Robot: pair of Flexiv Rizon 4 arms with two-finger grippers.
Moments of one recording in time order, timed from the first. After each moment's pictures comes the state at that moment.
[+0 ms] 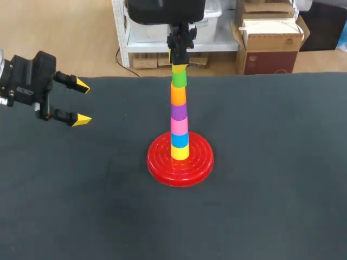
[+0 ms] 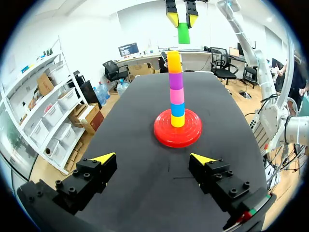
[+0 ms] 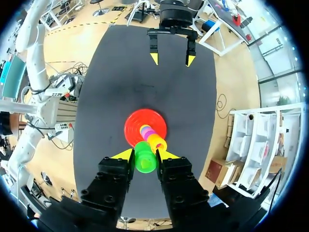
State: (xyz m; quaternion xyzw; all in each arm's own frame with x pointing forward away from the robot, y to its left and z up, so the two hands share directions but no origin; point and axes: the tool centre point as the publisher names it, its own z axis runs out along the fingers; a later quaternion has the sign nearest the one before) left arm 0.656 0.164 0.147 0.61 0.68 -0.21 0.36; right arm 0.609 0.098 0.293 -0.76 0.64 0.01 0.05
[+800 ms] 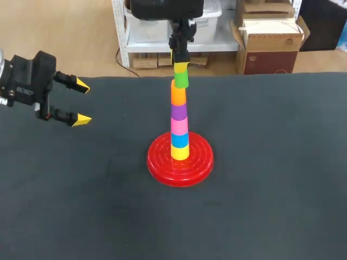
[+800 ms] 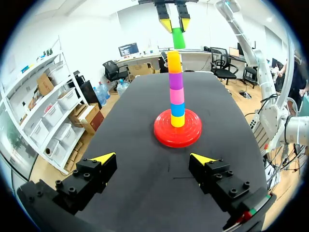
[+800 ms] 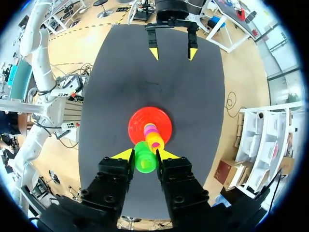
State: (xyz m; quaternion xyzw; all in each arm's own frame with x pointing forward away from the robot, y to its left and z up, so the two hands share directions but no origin) left arm 0.656 0.164 0.147 0.61 0.68 -0.21 0.36; right arm 0.625 0.095 0.281 -0.76 0.65 0.03 0.01
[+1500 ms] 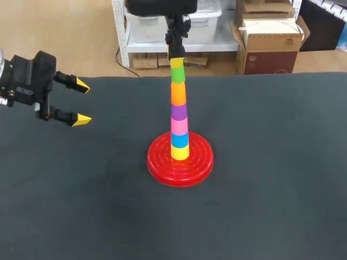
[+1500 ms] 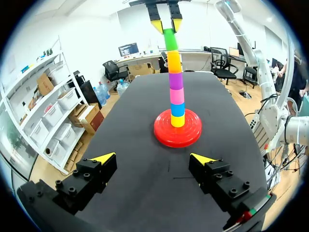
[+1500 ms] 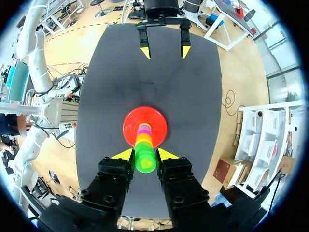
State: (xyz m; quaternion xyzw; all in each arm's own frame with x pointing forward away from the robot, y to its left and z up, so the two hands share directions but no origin) left arm 0.656 0.164 0.147 0.61 0.68 -0.21 0.36; right arm 0.641 0.102 0.278 -0.76 0.65 0.03 0.00
